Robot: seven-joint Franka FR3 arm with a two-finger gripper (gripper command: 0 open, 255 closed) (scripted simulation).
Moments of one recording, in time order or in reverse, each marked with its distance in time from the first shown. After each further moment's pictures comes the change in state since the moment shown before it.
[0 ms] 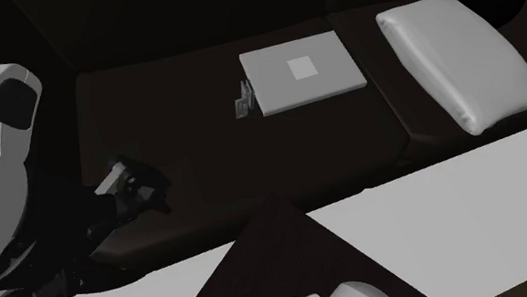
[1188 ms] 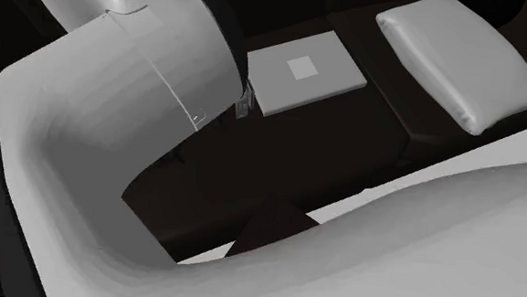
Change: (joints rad) arm -0.107 0.242 -0.312 -0.106 -0.130 0.448 -0.257
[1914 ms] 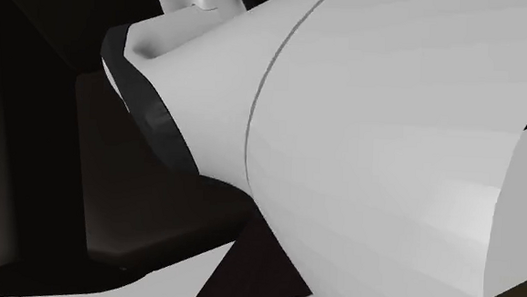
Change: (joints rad) arm -0.022 0.348 -0.200 0.120 0.101 0.273 -0.232
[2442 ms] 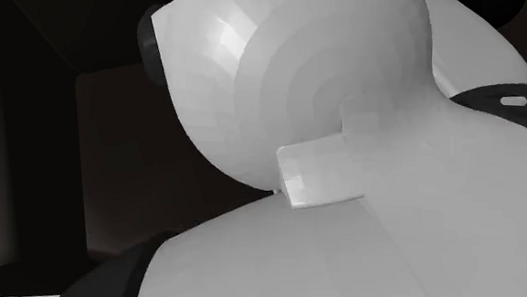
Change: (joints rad) arm -0.055 0.316 -0.066 0.187 0.241 0.103 -0.243
